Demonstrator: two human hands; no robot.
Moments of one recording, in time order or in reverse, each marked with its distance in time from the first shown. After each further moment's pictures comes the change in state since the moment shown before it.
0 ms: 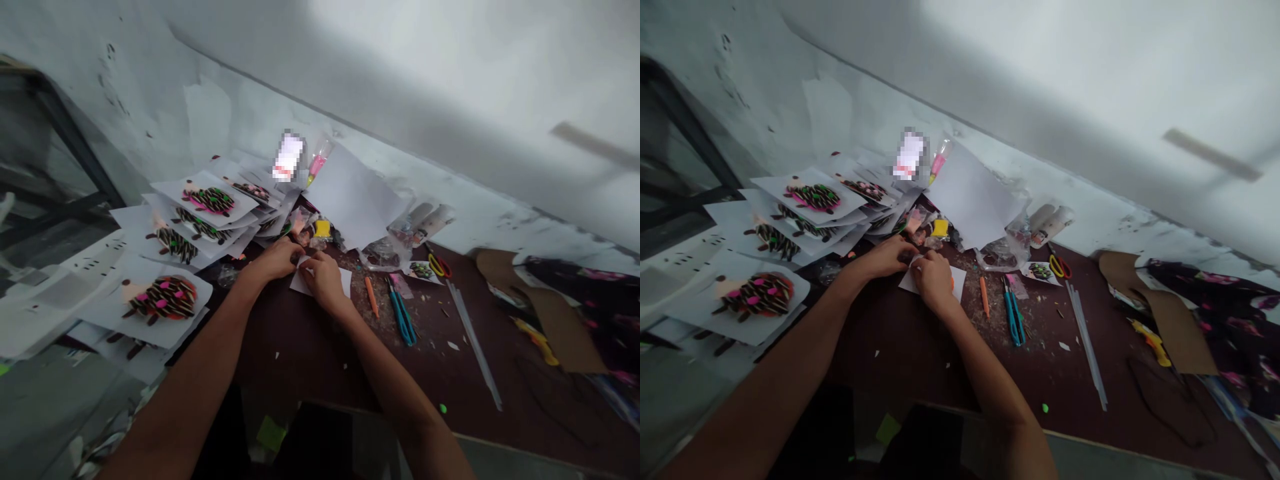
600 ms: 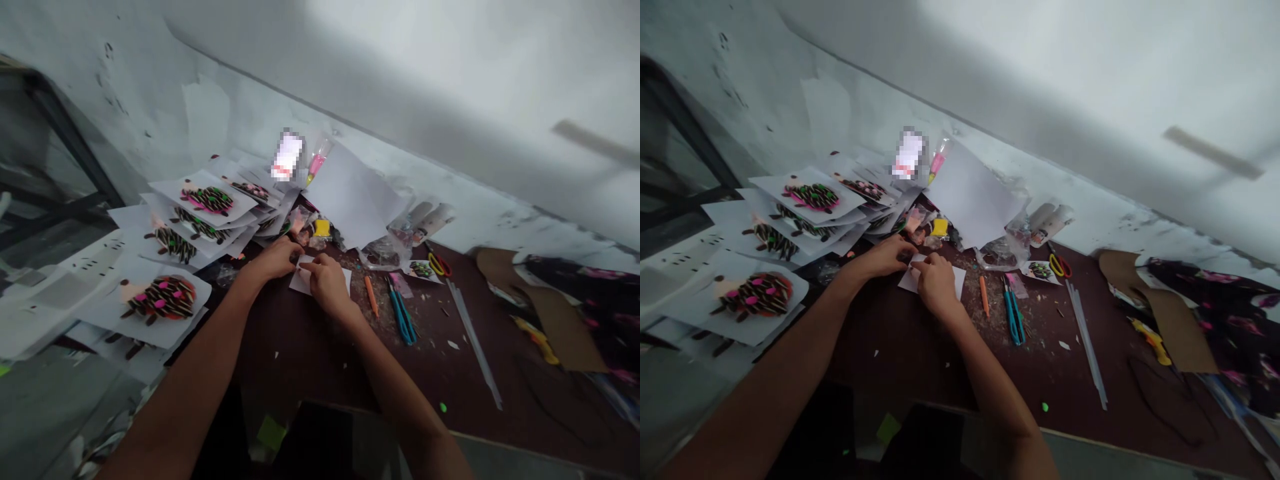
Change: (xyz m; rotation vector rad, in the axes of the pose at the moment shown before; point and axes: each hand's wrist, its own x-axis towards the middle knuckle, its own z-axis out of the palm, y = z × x) left_hand 0.000 -0.001 -0.001 -0.033 -0.011 0.004; right_hand -0.013 -0.001 -0.009 -0.050 -0.056 -0.006
